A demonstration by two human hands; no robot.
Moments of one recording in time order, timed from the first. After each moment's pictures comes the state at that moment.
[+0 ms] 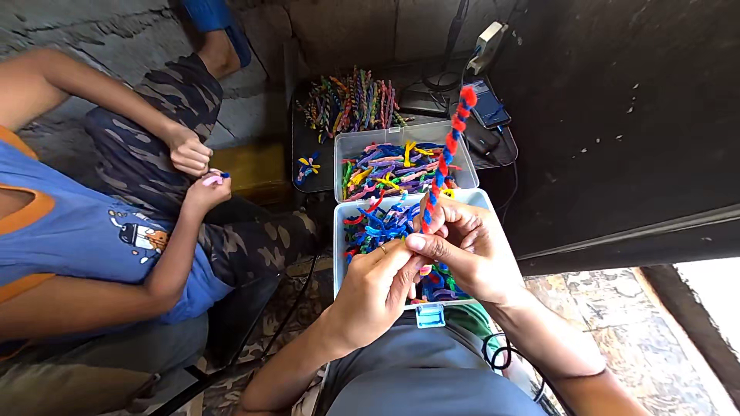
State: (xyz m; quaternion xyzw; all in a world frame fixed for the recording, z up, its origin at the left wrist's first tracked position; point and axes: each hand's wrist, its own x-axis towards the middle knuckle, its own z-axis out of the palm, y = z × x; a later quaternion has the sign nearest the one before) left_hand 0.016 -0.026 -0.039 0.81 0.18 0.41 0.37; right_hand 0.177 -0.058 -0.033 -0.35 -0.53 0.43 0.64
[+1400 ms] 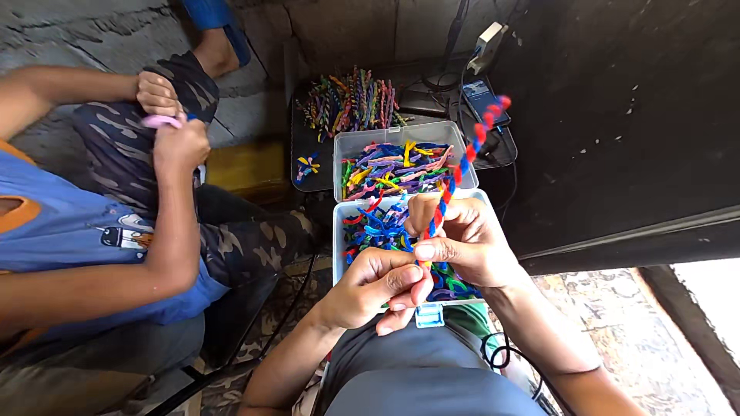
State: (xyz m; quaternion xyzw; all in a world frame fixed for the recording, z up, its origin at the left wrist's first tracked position) left_hand 0.007 -0.011 -0.037 0.46 -0.03 0.21 0.86; right_hand 0.189 -0.044 -0.038 -0.23 -0.55 0.50 0.62
